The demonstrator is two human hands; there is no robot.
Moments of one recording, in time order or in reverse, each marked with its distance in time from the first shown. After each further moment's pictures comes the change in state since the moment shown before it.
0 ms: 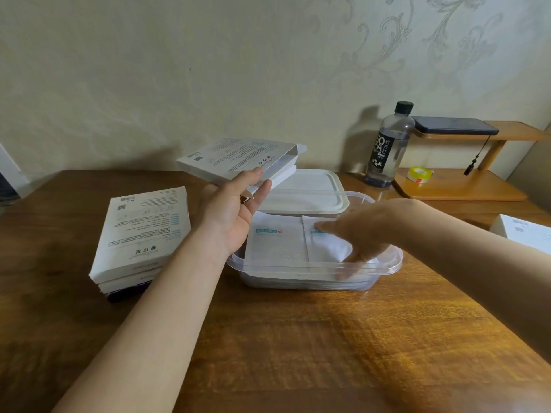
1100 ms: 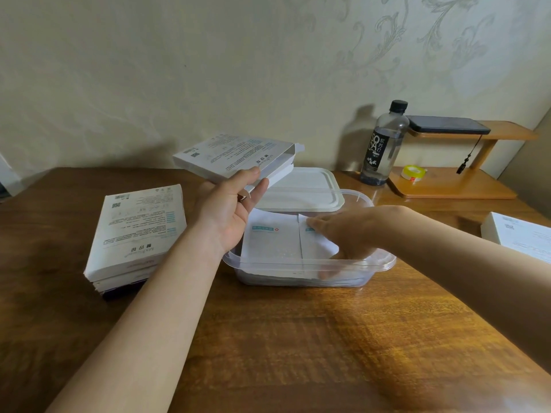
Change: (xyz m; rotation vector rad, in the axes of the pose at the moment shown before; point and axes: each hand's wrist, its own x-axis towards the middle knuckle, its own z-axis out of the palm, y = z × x) left_hand -0.003 0.001 0.000 0.025 -0.011 -0.001; right_hand 0.012 -0.007 0.011 -0.010 0.118 -0.033
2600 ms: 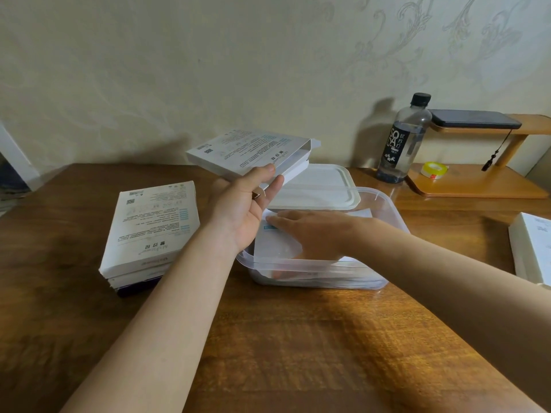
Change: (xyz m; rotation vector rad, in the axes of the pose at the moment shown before) left_hand 0.000 0.000 0.000 -0.008 -0.006 0.011; right_hand 0.038 -0.047 -0.010 0.113 0.253 -0.208
